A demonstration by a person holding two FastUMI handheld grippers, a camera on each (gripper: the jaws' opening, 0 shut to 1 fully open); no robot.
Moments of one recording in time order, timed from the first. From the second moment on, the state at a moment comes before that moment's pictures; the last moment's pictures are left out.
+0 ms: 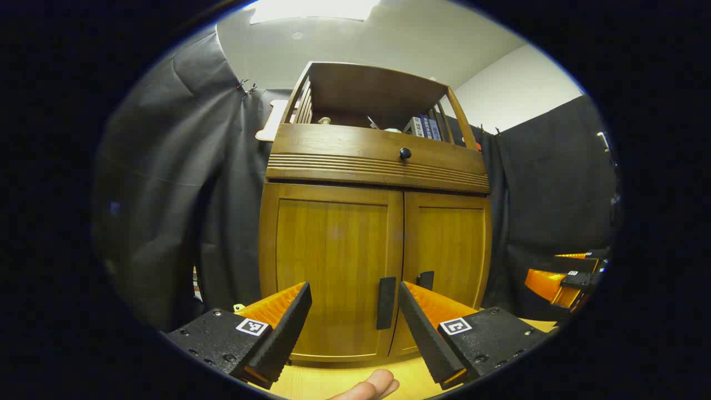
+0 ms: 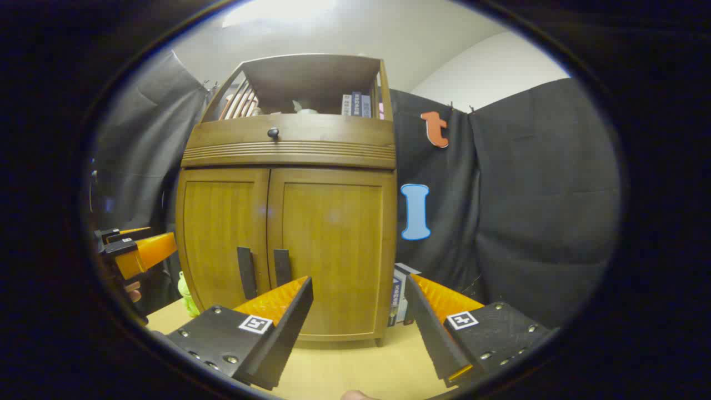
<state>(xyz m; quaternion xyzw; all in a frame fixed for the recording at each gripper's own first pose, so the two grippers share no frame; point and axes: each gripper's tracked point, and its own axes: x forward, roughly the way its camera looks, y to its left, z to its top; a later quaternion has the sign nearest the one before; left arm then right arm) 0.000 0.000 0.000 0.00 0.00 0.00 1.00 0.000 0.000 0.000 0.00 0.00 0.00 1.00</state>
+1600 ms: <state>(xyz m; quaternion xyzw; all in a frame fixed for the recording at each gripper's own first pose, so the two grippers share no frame) 0.016 0.026 -0.005 -0.01 0.01 0.03 1.00 0.160 0.125 -0.046 0.01 0.04 0.10 0.99</state>
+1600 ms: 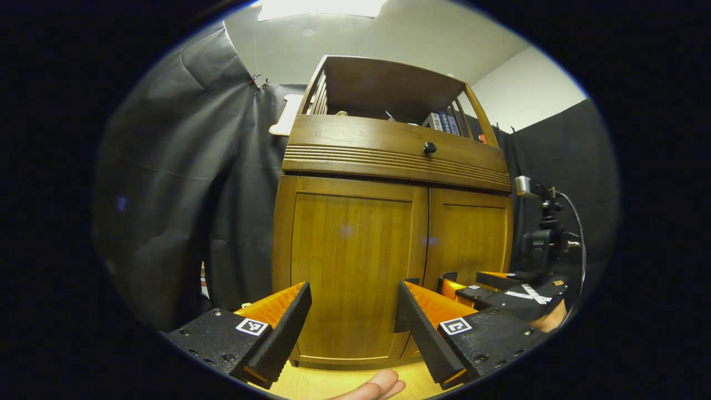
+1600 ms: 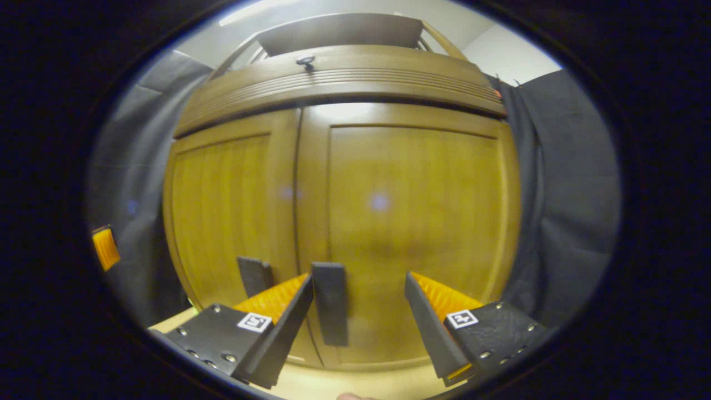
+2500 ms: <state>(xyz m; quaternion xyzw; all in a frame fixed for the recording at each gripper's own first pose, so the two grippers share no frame) 0.021 0.023 -0.008 -0.01 0.01 0.03 1.00 0.137 0.124 -0.069 0.01 0.08 0.17 0.98</state>
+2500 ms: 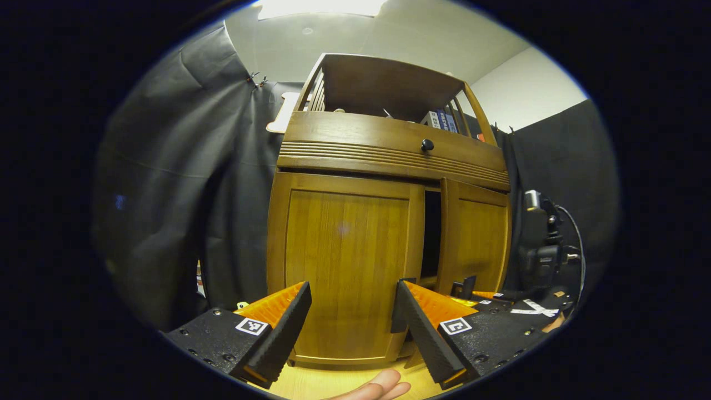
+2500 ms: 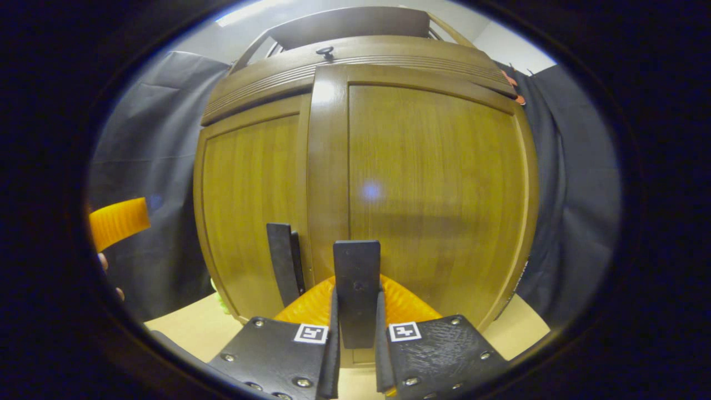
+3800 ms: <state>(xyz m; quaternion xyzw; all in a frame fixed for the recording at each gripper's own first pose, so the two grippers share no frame) 0.012 0.009 -0.003 0.00 0.00 0.01 1.00 0.094 0.023 -0.015 0.03 0.07 0.18 0.98</state>
